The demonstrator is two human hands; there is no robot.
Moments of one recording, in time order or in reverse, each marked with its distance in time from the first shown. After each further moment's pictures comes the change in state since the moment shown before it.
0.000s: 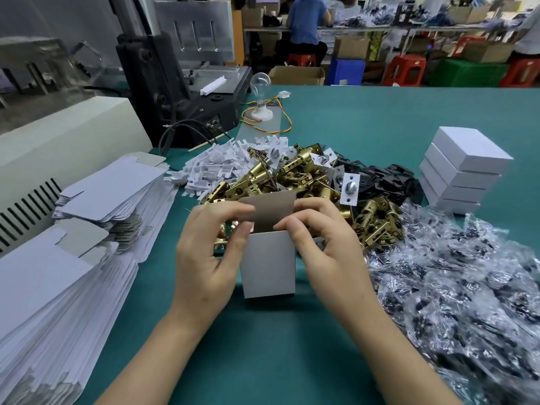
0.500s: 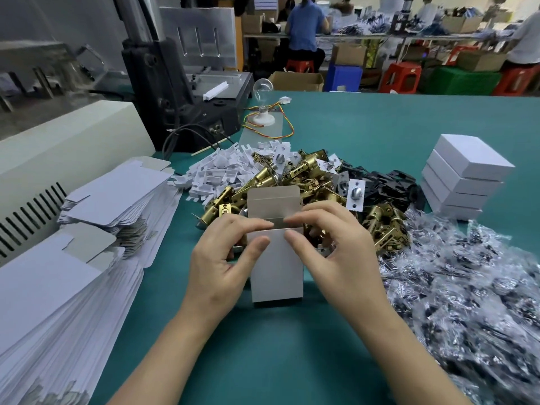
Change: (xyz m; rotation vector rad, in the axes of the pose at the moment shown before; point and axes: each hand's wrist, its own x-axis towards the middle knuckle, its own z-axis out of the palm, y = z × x) left_hand 0.000 -0.013 -0.001 -0.072 -0.141 -0.111; right_hand 0.005 0.006 -0.001 -0.232 0.054 -0.132
